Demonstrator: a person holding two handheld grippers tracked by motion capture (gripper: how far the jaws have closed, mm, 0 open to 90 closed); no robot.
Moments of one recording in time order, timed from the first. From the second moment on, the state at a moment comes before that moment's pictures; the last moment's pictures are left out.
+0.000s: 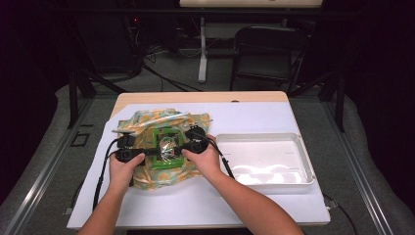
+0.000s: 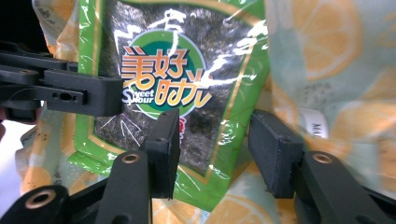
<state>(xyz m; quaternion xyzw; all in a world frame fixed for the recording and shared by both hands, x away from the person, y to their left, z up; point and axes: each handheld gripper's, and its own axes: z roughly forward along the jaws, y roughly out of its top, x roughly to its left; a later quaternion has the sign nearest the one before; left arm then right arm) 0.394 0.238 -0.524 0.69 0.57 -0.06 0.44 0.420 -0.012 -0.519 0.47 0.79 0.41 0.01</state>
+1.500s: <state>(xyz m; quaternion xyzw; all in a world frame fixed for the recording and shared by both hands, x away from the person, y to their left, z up) 0.365 0.260 -0.494 0.70 0.56 0.03 0.44 0.446 -0.025 -0.468 0.42 0.79 0.42 0.13</state>
